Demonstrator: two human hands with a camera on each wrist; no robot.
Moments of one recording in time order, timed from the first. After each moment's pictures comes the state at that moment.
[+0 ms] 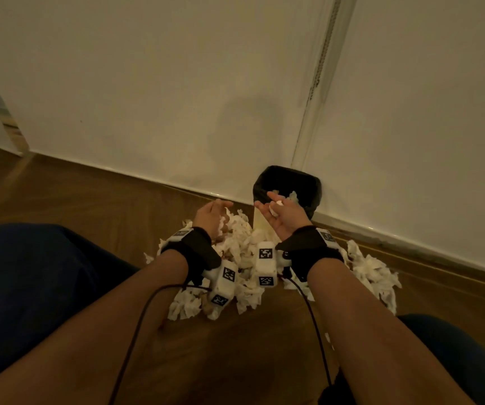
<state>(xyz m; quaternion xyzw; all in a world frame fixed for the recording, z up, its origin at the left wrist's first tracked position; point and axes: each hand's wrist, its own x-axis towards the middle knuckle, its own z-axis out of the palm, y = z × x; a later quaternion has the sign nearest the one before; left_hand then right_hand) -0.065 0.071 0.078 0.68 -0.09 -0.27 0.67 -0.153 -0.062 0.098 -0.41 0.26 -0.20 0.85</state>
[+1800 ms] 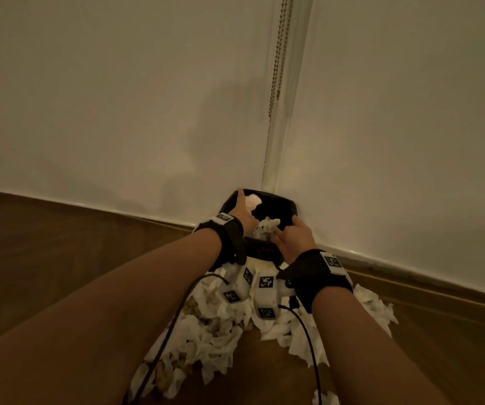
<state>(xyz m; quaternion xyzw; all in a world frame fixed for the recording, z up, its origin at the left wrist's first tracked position) -0.010 -0.140 0.076 0.84 -0.29 -0.24 0.39 -0.121 -0.212 0.057 -0.55 0.41 -0.25 0.68</state>
